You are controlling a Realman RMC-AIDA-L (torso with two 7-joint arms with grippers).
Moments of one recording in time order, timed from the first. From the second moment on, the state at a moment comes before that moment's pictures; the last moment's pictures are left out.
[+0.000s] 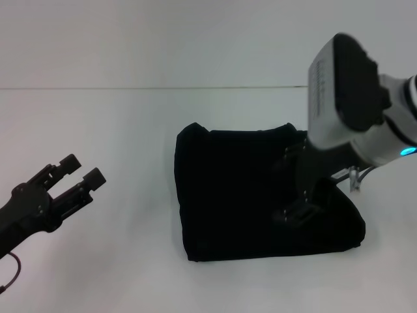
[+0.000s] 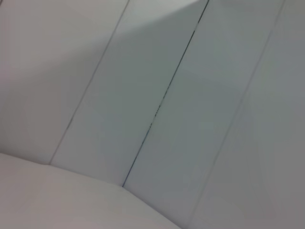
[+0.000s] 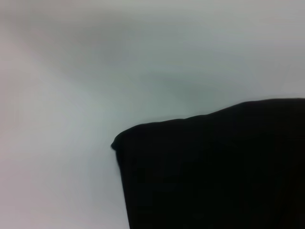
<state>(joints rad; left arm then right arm) -0.27 -2.16 0.30 0.53 1.78 1.73 -1.25 0.74 2.11 -1.30 -1.28 -2.52 -1.56 1.92</state>
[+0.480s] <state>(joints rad) -0.28 -2.16 0.26 0.48 1.77 1.67 -1.23 0.66 2.11 -1.56 -1.34 -2.52 -1.46 1.90</state>
